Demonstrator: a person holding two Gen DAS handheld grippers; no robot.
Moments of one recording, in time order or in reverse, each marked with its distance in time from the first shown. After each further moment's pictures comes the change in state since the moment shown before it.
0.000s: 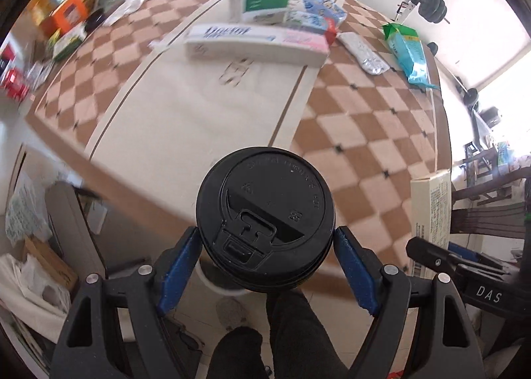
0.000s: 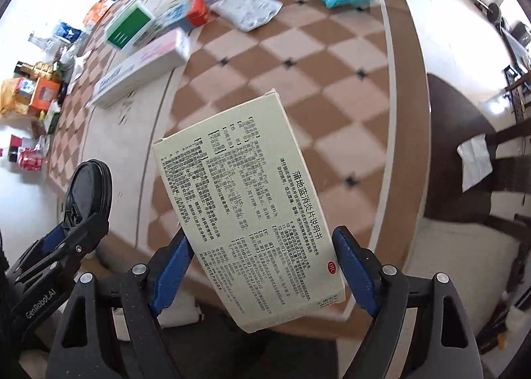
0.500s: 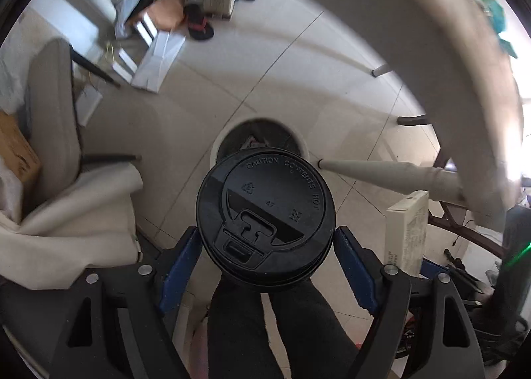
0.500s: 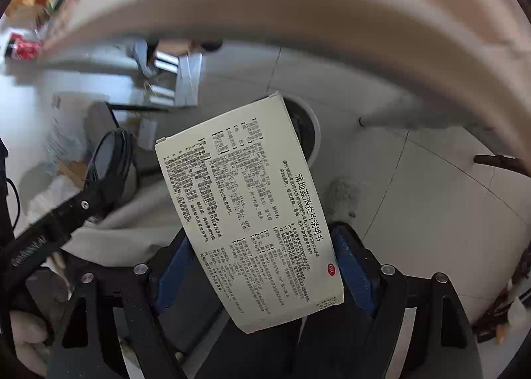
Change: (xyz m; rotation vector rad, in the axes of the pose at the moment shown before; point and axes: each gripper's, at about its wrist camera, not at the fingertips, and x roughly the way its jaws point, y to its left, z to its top) left arm 0.151 0.132 -0.144 -0.234 0.295 -0.058; right arm 0.178 0.058 -0.194 -0.130 0.303 -0.004
